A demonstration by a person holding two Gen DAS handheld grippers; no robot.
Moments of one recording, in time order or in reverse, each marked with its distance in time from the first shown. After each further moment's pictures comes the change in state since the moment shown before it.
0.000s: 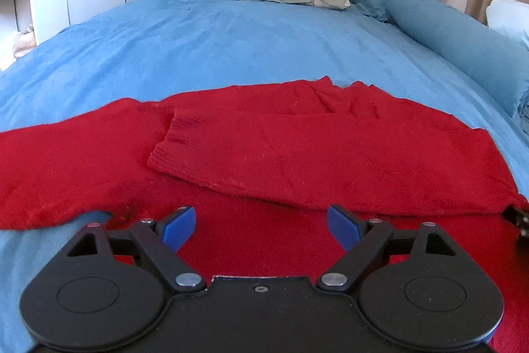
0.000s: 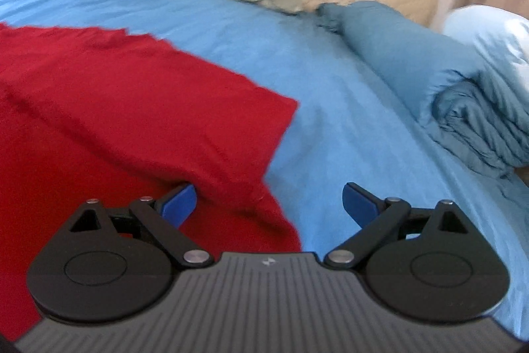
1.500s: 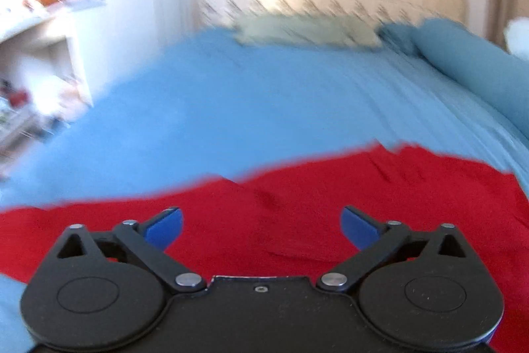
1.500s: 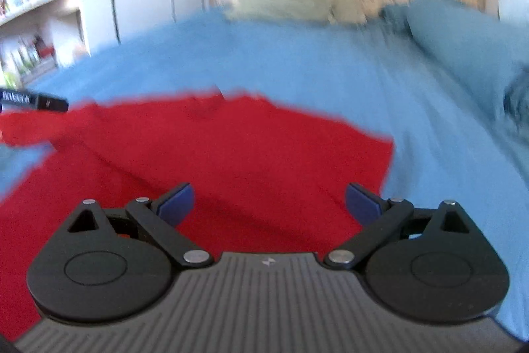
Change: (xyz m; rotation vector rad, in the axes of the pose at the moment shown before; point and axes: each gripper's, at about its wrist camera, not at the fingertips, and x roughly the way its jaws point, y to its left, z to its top) left arm -0.082 0.056 0.039 0.033 -0.163 0.170; right arm -0.055 0.006 0.047 0.165 -0.067 0.403
